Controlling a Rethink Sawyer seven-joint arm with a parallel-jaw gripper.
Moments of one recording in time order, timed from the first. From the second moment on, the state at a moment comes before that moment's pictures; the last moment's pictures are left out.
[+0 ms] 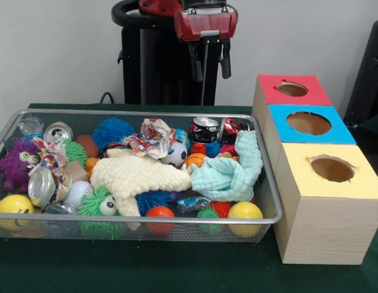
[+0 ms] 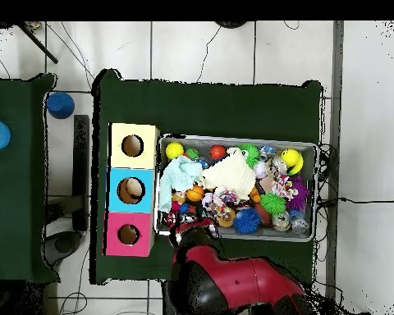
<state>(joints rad) -0.59 -1.02 0.36 2.31 -0.45 -0.10 1.62</state>
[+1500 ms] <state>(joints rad) -0.38 -0.64 0.03 2.30 -0.36 -0.55 1.62</state>
